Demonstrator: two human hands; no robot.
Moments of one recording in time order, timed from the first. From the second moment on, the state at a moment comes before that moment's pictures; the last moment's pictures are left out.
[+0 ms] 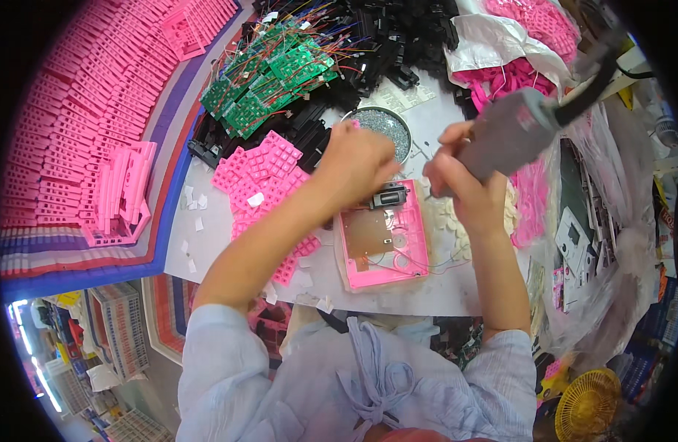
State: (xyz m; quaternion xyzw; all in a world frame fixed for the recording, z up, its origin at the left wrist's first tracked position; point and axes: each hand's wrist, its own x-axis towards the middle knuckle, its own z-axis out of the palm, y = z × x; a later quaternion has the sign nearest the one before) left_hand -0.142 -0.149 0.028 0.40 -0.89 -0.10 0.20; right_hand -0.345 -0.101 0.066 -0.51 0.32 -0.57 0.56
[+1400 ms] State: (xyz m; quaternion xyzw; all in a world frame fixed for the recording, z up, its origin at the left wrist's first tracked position) left_hand -0.142 -0.099 -0.013 0.46 -0.83 -0.12 0.30; right_hand -0.320 -0.135 0.021 -0.61 0.29 -0.47 0.56
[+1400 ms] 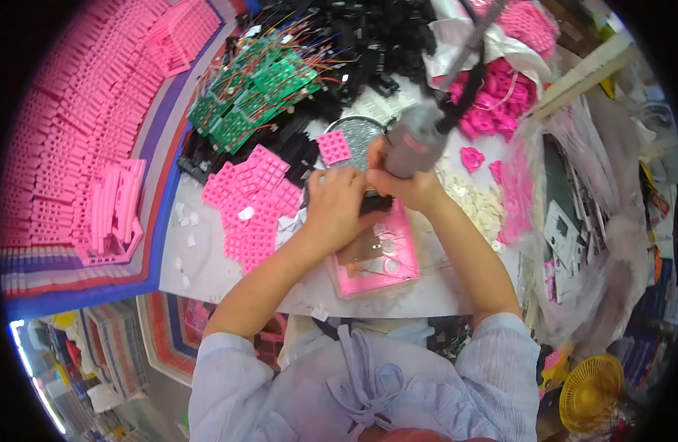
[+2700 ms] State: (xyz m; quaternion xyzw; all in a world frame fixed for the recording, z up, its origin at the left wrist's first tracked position) left_hand -0.096 -0.029 -0.021 0.28 -0.91 -0.25 0.16; right_hand -0.339 -0.065 0.007 -0.88 0.39 -0.16 0.21
